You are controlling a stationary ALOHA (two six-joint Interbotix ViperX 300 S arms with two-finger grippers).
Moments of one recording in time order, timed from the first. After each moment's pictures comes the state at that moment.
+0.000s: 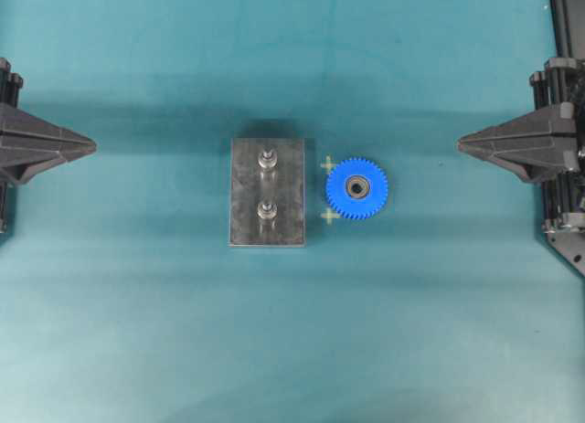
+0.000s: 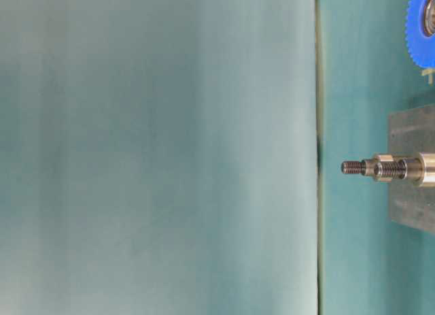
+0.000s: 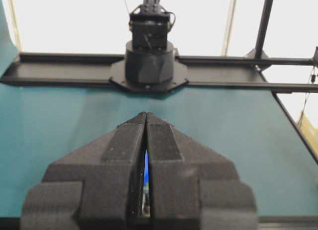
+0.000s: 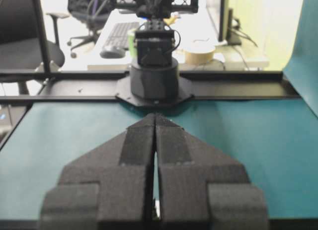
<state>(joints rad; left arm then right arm) 0.00 -0.96 1.17 0.00 -0.29 0.00 0.00 -0.96 1.17 0.00 -0.29 0.01</state>
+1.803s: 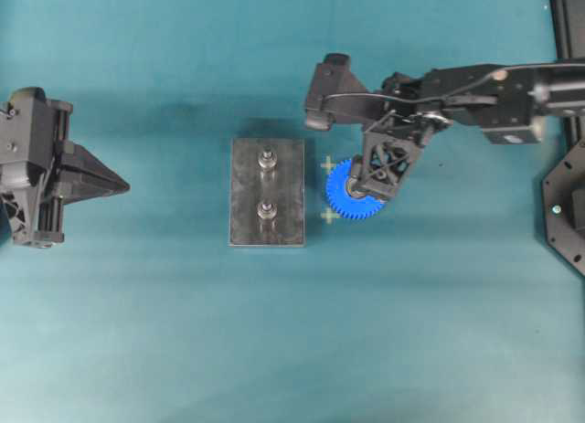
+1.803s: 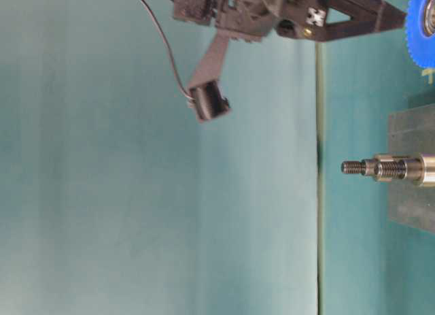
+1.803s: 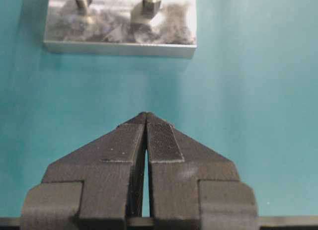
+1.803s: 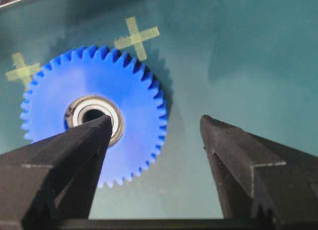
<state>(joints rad) 0.00 -0.70 1.08 0.02 0.24 -0.02 -0.21 0.07 0.59 0.04 0.67 0.06</state>
